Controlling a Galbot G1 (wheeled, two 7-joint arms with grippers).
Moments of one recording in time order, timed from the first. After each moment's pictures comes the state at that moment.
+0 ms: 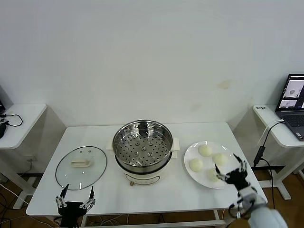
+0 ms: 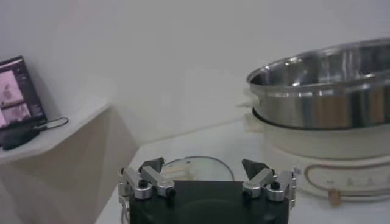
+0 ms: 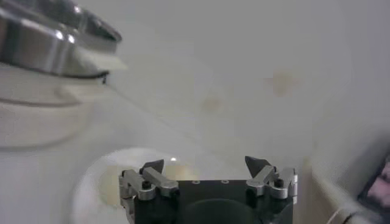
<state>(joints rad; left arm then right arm) 1.86 -1.31 -0.61 -2.23 0.05 0.19 -0.17 -1.41 0.94 0.58 1.92 -0.10 -0.19 -0.10</state>
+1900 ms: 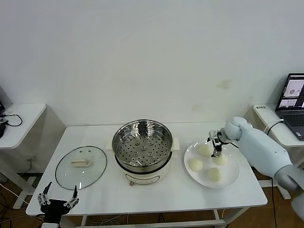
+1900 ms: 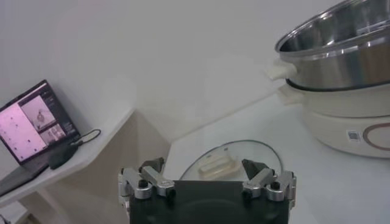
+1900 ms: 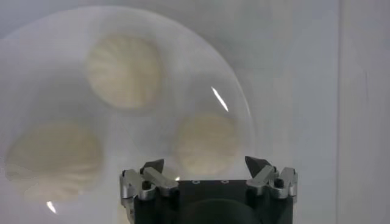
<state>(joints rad) 1.86 -1.29 -0.75 -2.22 0.11 0.23 -0.13 -0.09 0.94 -0.55 0.89 -0.35 -0.08 -1.00</state>
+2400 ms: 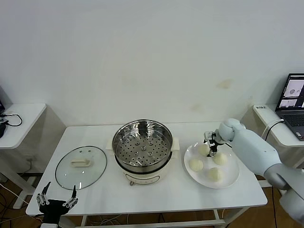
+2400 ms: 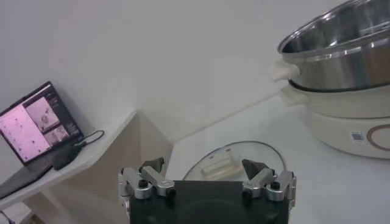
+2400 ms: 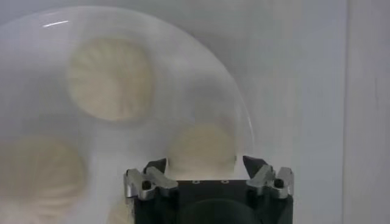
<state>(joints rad) 1.86 -1.29 -0.75 -2.22 0.11 0.22 -0.14 -0.09 1.02 -0.54 0.82 -0.39 -0.07 -0.99</state>
